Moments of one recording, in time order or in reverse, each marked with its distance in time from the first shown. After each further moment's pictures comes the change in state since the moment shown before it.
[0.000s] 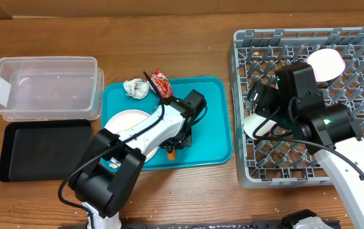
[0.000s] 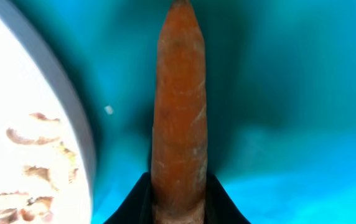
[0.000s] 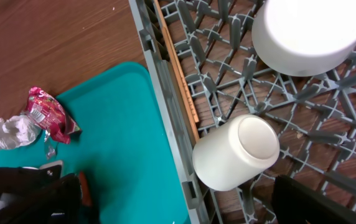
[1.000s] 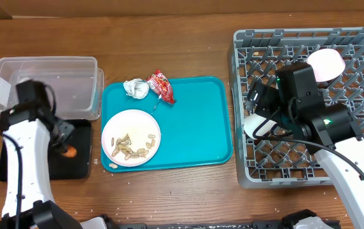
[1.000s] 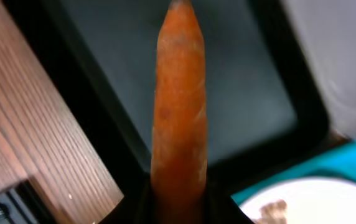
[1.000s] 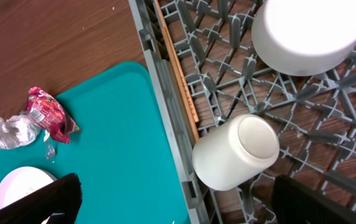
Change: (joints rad) left arm 1.013 -0.463 -0.098 -0.152 -0.097 -0.068; right arm 0.000 0.000 0.000 -0.001 0.000 0.000
